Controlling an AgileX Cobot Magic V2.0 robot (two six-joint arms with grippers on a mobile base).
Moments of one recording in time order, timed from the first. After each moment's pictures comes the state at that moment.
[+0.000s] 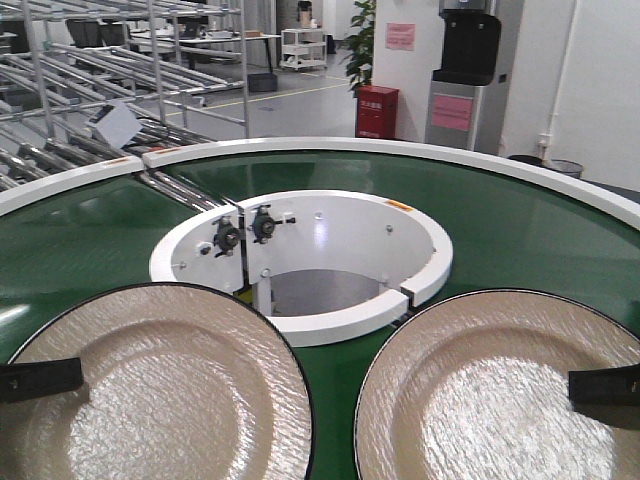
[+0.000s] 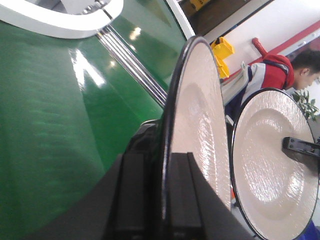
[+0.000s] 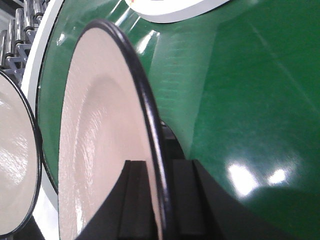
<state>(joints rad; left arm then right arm) 0.28 1.12 -0.81 -1.36 1.09 0.73 -0.33 1.14 -1.00 1.01 1.17 -0.56</state>
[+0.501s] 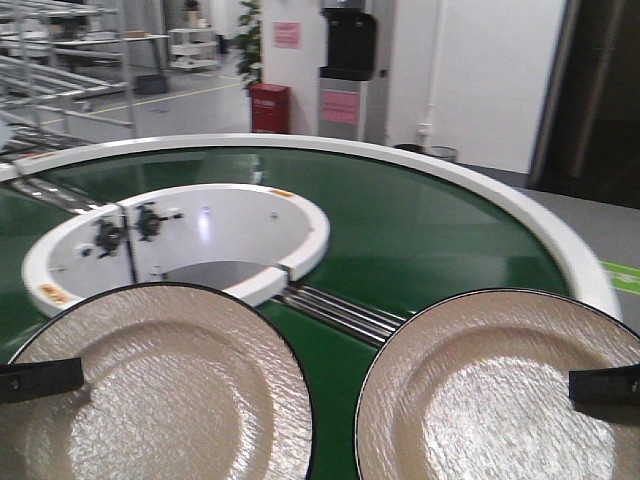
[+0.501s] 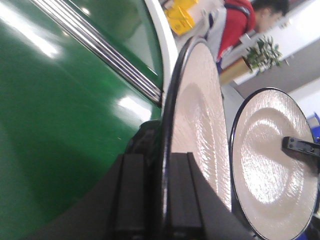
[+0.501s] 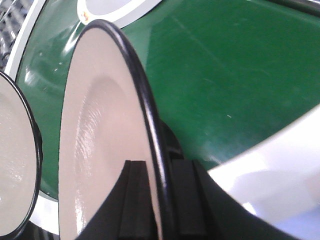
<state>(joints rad) 0.28 1.12 -0.81 -1.36 1.09 0.73 -0.33 1.14 -1.00 1.01 1.17 -0.56</state>
